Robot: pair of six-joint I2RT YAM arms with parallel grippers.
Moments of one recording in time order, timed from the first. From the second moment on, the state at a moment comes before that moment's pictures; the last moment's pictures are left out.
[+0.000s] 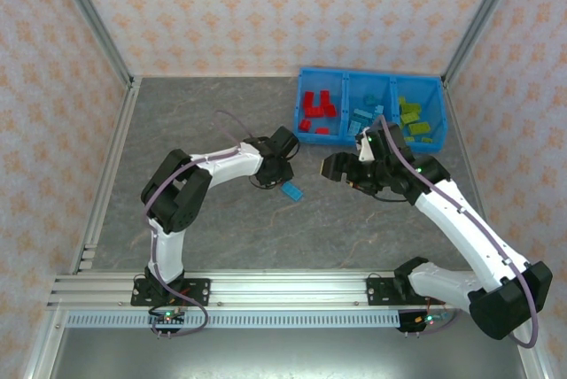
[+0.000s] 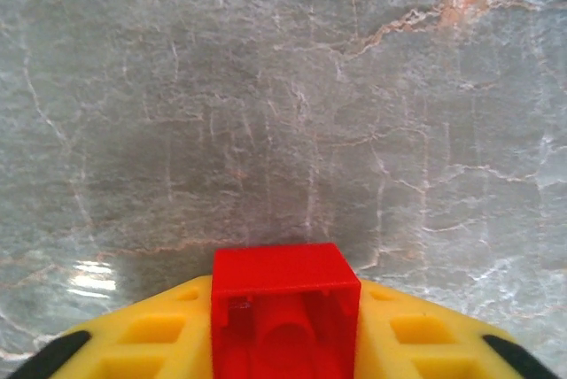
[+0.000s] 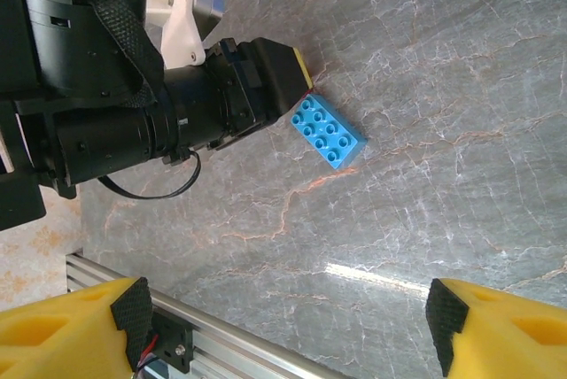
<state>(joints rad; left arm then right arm) -0.63 1.96 1.33 -0.59 -0.04 -1.01 0.48 1.08 1.05 -0.85 -0.34 0.73</state>
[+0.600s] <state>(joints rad) -0.74 2.08 2.12 -0.68 -0.29 -0.63 0.48 1.00 1.05 -0.82 -0.21 0.81</state>
